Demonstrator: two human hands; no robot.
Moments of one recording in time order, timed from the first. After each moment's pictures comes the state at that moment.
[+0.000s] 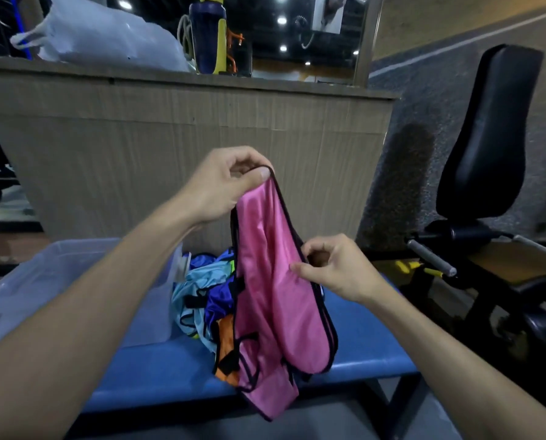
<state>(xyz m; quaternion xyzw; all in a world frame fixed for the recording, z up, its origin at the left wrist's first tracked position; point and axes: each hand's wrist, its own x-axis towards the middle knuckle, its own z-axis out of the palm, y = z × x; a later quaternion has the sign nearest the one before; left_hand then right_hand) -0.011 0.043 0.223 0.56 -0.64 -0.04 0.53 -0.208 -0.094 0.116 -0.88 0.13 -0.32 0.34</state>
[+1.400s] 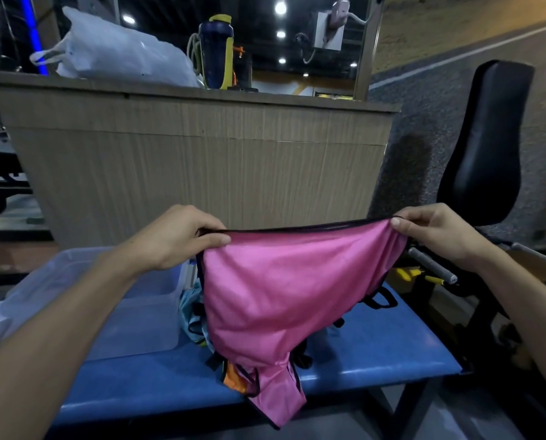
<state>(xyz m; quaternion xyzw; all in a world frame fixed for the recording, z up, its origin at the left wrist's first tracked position) 0.050 0.104 0.186 0.69 -0.68 0.06 0.24 -0.309 -0.167 0.187 -0.85 0.19 -0.33 0.36</state>
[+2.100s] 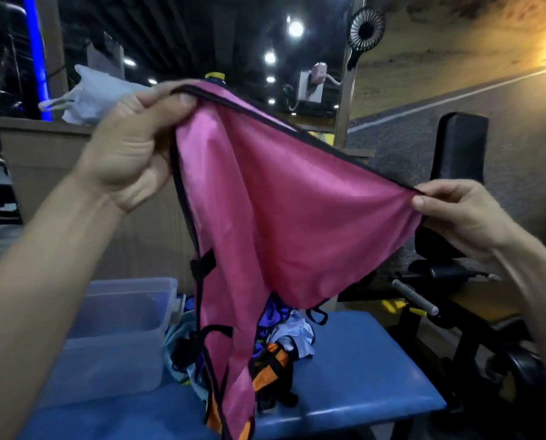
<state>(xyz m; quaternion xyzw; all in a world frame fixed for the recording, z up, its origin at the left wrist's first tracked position) -0.008 0.130 0.329 0.31 -0.57 -0.13 0.75 -0.340 -0.123 0.282 -0.75 0.06 -0.45 0.48</state>
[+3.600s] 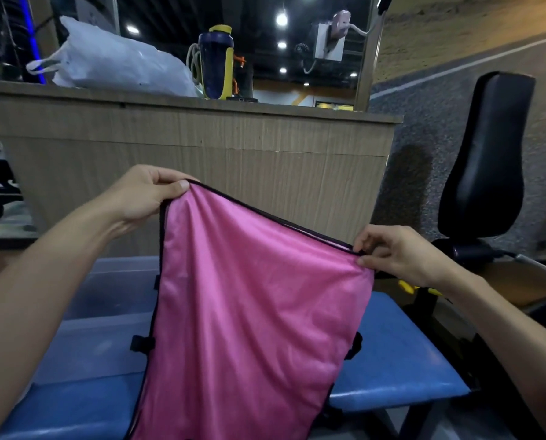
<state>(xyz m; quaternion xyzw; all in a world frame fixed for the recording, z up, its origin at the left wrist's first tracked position) 0.112 0.077 0.225 0.61 -0.48 -0.18 0.60 -0.264 -0.159 0.180 -0.93 0.18 -0.25 0.19</state>
